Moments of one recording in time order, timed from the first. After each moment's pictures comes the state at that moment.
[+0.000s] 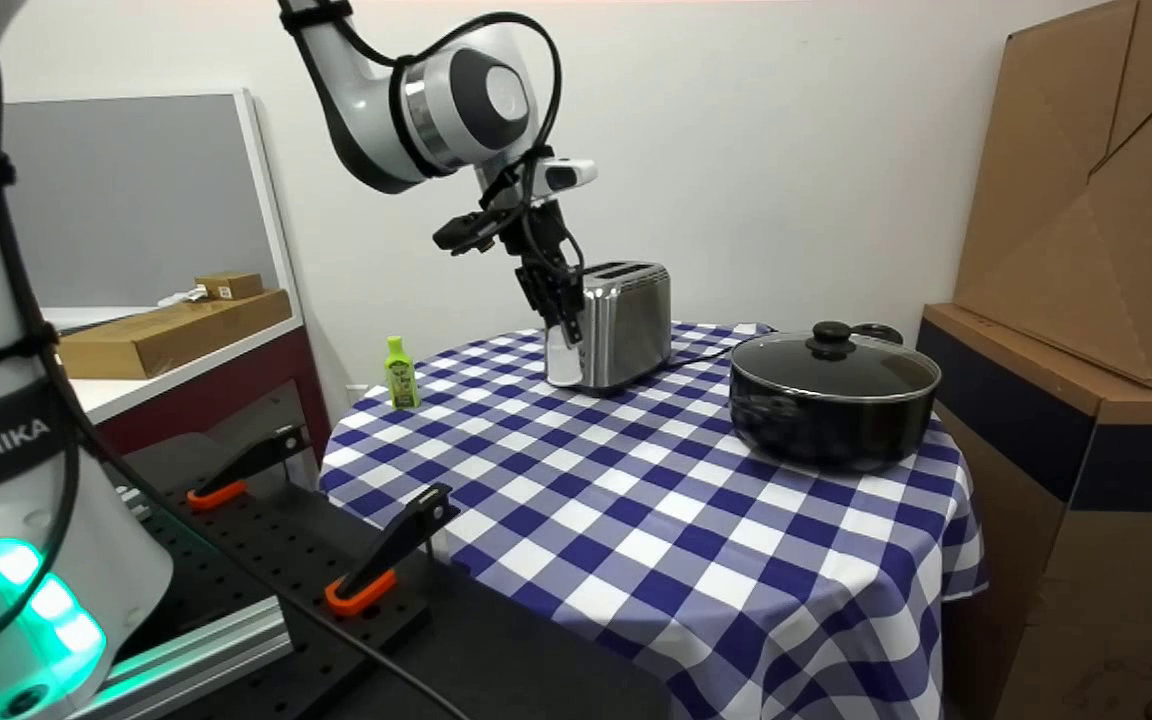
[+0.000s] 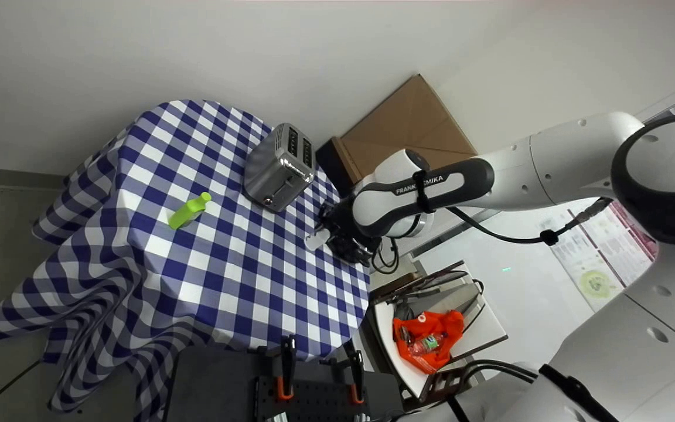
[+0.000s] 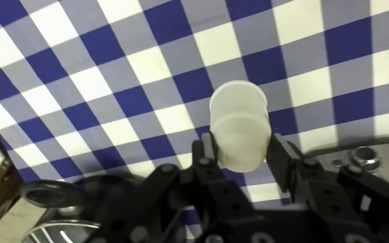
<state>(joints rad) 0.51 0.34 -0.48 -2.46 -0.24 2.90 0.69</state>
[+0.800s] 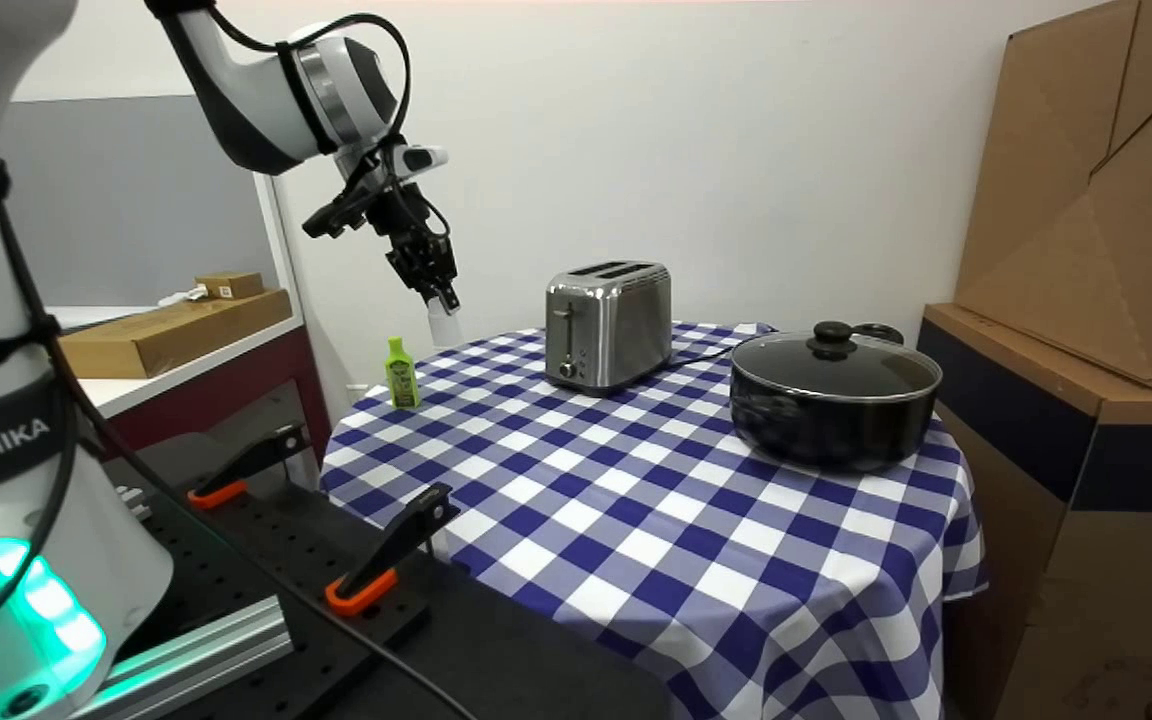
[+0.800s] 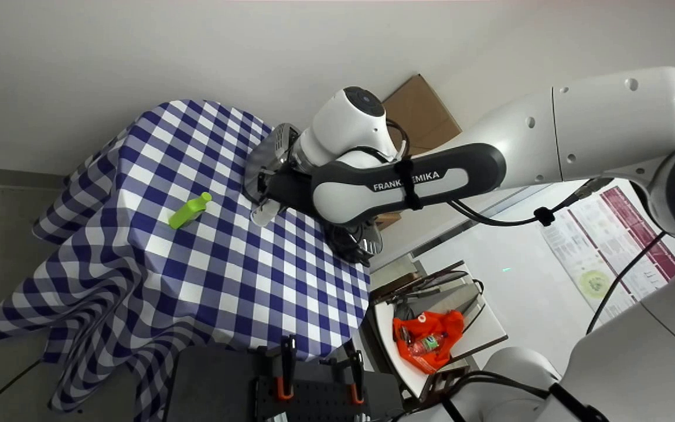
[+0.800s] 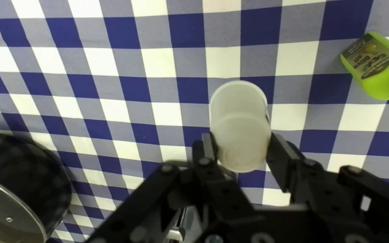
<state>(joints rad) 0.80 0.30 -0.38 -2.39 -0.50 2.72 1.01</state>
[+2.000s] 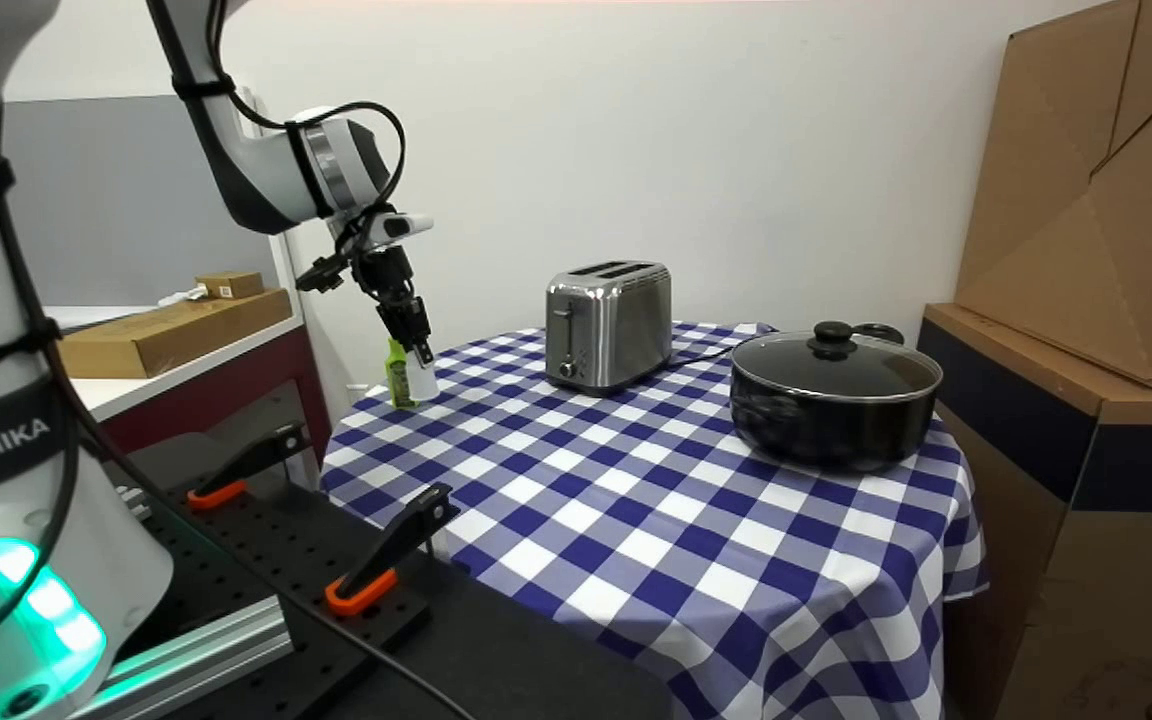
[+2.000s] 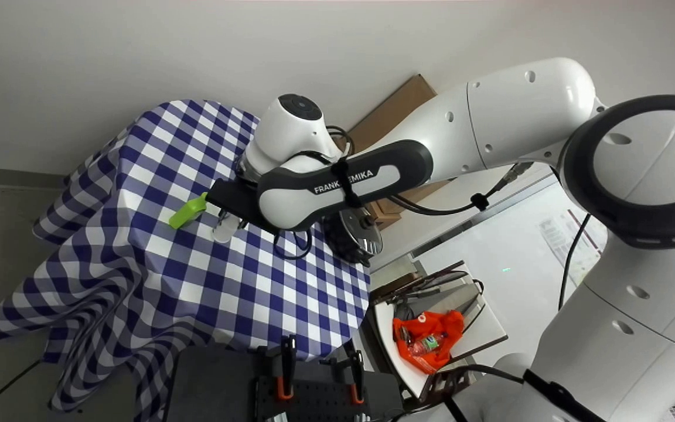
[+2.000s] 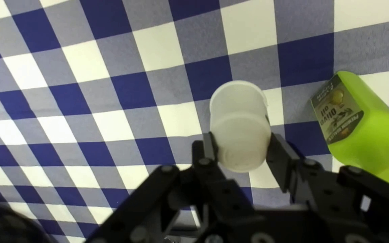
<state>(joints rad) 0.66 0.54 -0.16 -2.22 -0.48 2.68 1.24</state>
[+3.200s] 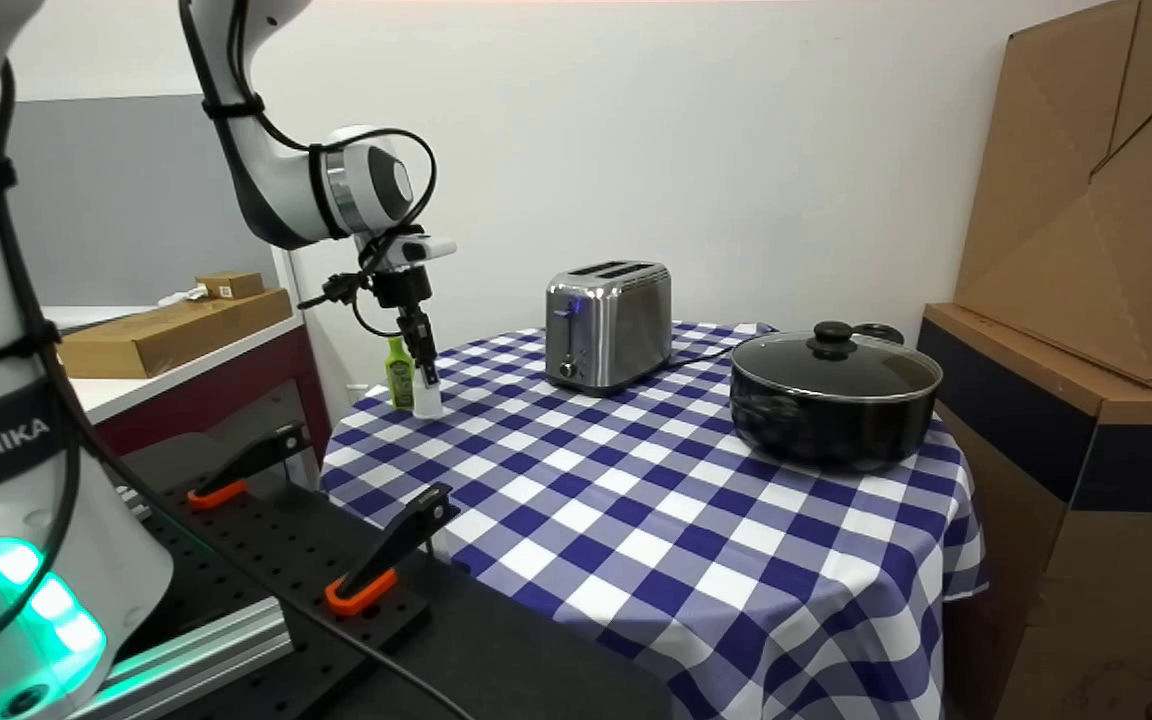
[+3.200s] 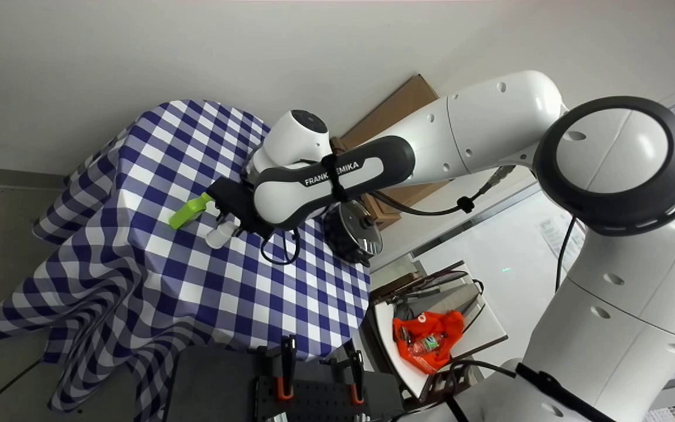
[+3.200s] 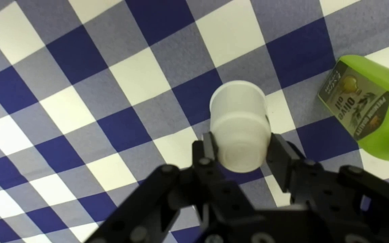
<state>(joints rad) 0.57 0.60 -0.12 -2.21 -0.29 2.76 1.24</state>
